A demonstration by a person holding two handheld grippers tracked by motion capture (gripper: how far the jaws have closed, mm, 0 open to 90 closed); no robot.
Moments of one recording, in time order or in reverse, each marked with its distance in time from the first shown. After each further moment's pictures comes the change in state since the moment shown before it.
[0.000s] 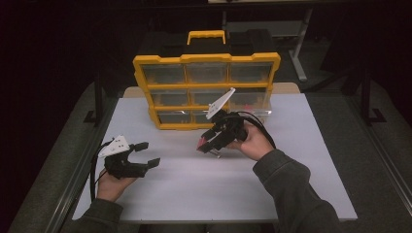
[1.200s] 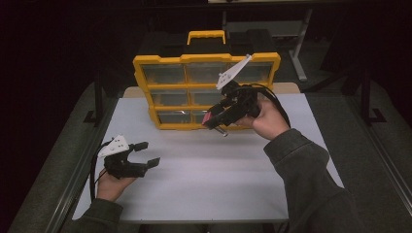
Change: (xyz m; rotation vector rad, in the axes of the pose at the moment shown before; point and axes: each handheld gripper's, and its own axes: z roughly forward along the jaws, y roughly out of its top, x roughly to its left) left arm 0.000 0.000 0.000 -0.012 0.000 -0.017; right arm 0.000 0.039 -0.074 -0.060 -0.077 -0.049
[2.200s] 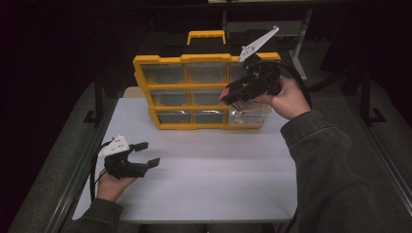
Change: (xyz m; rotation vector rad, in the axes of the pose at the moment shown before) left arm 0.000 0.000 0.000 0.011 0.000 0.006; right arm -0.026 0.005 -0.060 -0.020 -0.112 0.051
